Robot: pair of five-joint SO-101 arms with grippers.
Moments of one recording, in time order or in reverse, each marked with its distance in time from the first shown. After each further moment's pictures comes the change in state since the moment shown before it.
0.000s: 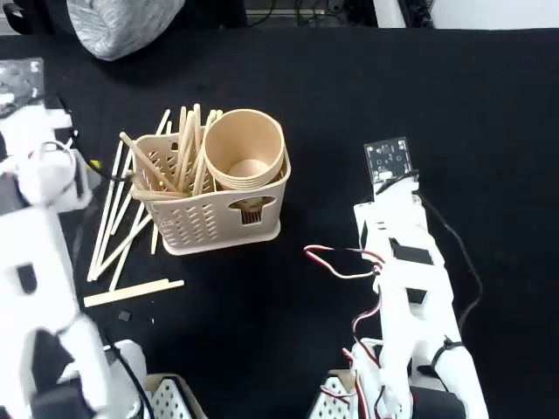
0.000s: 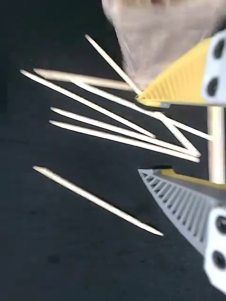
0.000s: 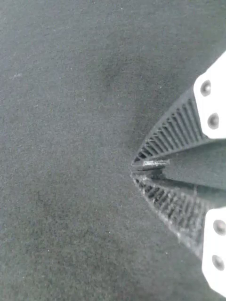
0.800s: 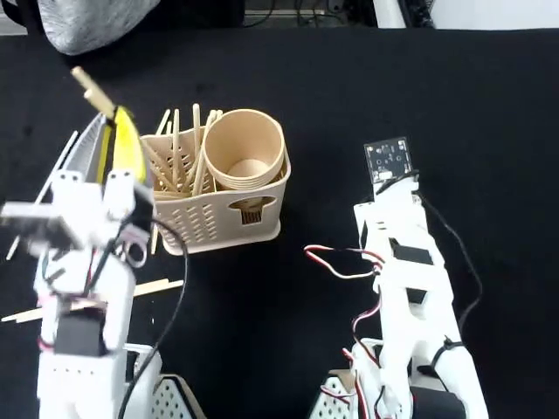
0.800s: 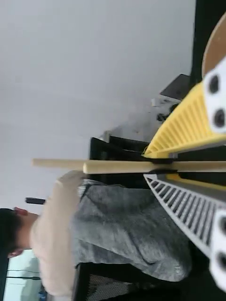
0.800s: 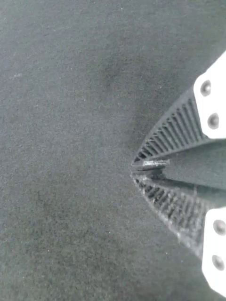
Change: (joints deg) left arm 23.4 -52.6 52.0 -65.5 18.1; right arm 0.0 0.0 0.0 0.0 0.0
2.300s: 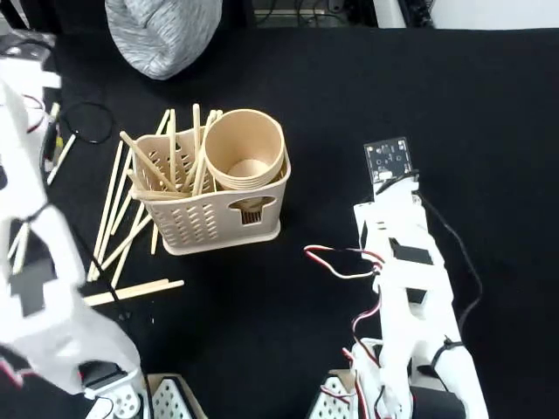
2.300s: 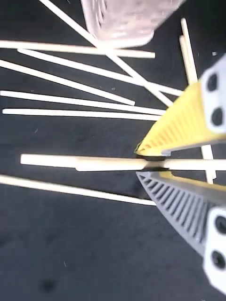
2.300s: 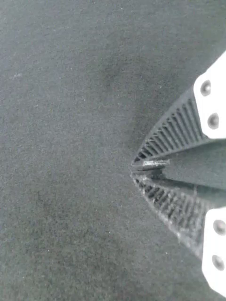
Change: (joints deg) left arm -27.7 95.0 -98.6 87.3 -35.4; right arm 0.0 0.0 0.0 0.0 0.0
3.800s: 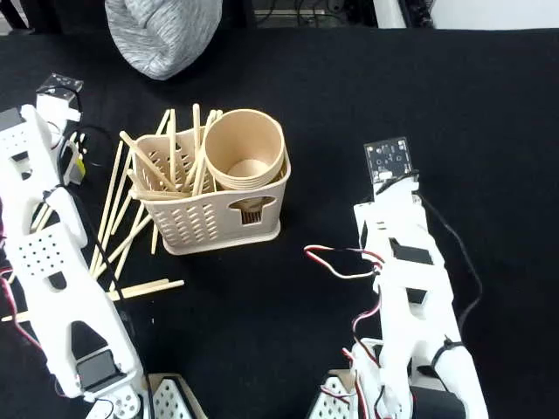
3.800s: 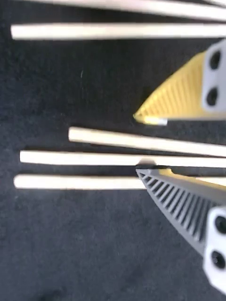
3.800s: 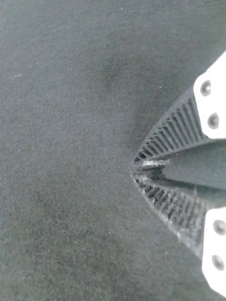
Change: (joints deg) left arm -2.5 49.1 -24.4 -16.4 -13.7; right arm 0.0 0.0 0.0 0.0 0.0
